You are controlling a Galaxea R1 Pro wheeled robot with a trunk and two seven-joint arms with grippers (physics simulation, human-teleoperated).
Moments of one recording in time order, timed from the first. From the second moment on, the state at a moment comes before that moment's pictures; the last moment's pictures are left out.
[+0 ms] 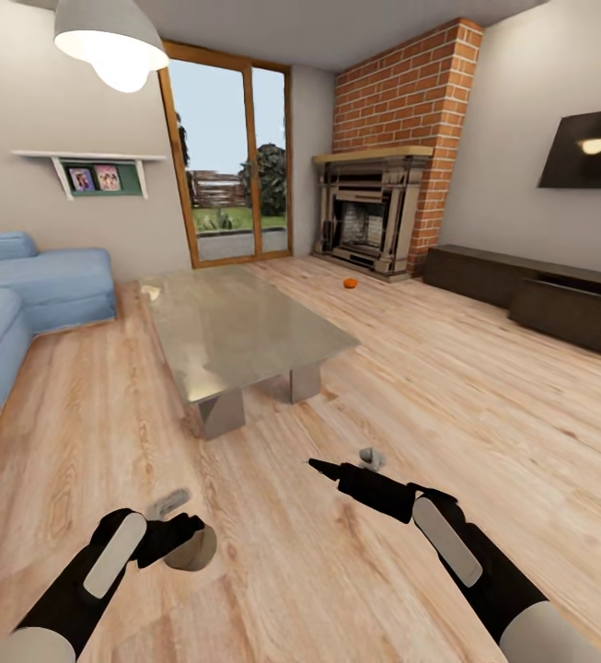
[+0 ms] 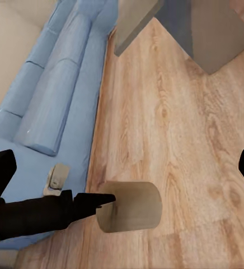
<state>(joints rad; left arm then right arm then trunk) -0.47 0.15 -0.11 -0.95 0.90 0.75 0.41 -0.54 -0.15 0.41 -1.05 -0.98 0.50 0.41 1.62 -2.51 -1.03</state>
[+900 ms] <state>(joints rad) -0.47 0.15 -0.12 -0.95 0.90 0.75 0.41 -0.54 -0.15 0.36 -1.01 -0.98 0.50 0.42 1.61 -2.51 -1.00</state>
